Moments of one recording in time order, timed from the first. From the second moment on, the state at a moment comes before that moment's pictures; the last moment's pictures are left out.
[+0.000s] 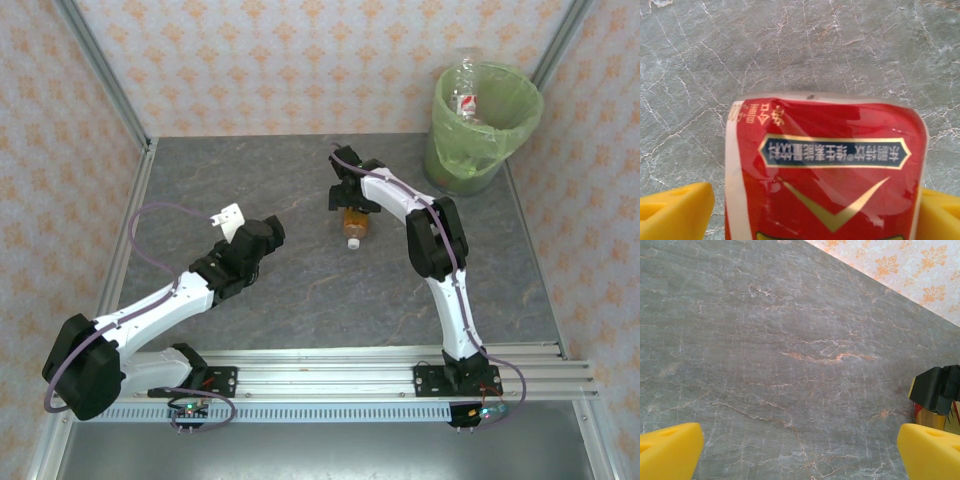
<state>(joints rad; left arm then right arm) -0.61 1.17 0.71 -0.23 -0.60 -0.88 0.49 2.29 1.91 -0.84 0.19 0.50</state>
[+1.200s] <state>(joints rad) -0.61 1.22 0.72 -0.23 -0.54 -0.87 0.49 1.99 1.60 -0.59 0.28 0.43</state>
